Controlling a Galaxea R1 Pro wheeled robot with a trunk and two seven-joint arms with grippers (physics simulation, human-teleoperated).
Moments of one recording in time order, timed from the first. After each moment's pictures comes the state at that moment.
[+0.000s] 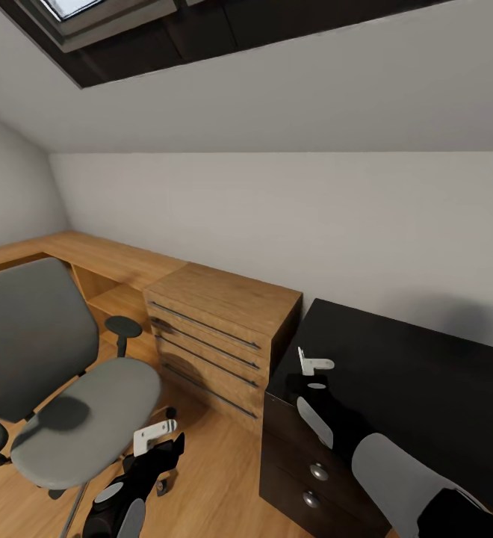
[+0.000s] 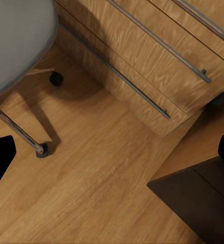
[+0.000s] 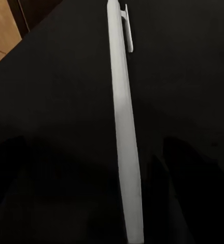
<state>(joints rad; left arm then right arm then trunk) -0.06 -0.08 -0.08 -1.48 0.32 0.47 0.30 -0.79 0.03 0.59 -0.55 -0.58 0.22 -0.45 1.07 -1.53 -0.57</state>
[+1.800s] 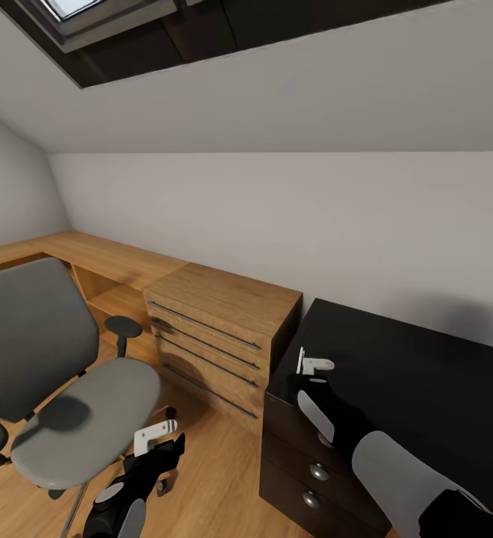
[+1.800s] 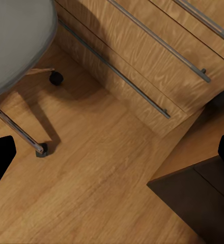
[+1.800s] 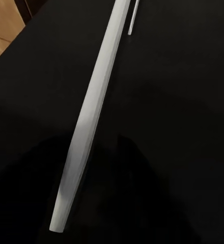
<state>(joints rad) -0.06 -0.08 -0.08 -1.47 0.32 0.47 0.30 -0.79 0.03 0.55 -0.59 -0.63 0.31 -0.45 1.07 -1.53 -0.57</state>
